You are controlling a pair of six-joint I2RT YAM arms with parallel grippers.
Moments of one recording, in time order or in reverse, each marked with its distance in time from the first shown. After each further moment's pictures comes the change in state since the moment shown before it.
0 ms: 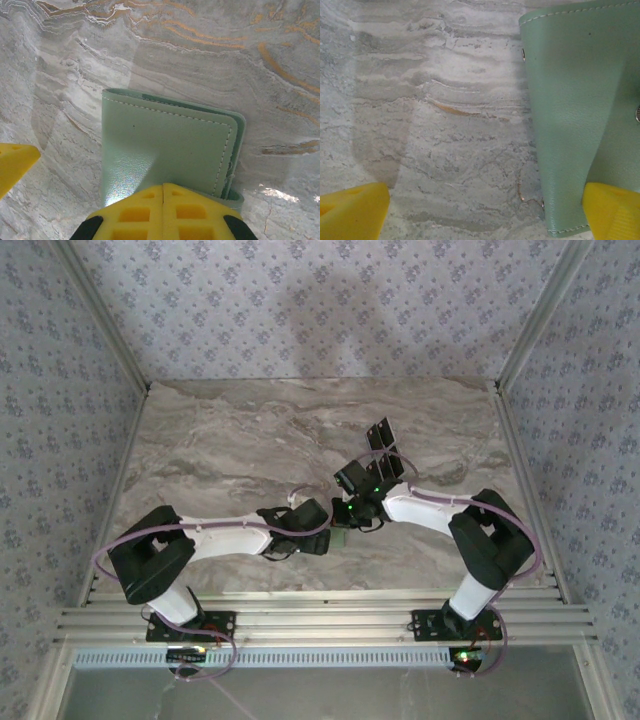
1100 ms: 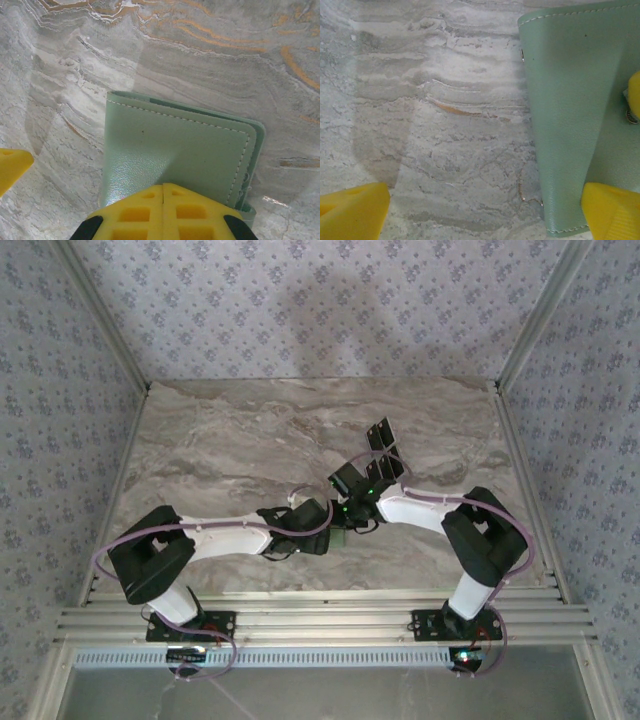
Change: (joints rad) left arm 0.000 0.000 0.000 -0.001 0.000 0.000; right arm 0.035 0.036 0.015 0.017 0.035 0.000
